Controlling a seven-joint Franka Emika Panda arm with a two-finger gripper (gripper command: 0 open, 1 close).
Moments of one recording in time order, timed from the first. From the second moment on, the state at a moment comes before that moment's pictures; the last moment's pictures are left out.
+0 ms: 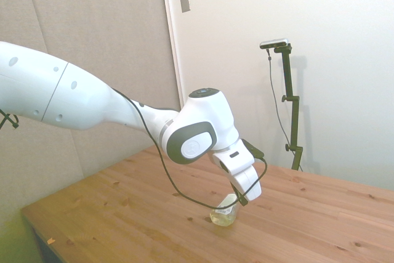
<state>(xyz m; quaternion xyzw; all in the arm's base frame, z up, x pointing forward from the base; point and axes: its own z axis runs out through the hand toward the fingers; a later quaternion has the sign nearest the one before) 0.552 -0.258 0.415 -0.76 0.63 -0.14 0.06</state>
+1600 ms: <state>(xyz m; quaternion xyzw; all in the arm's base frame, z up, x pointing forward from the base) 0.523 -0.187 0.428 -0.81 0.57 -0.12 0.09</state>
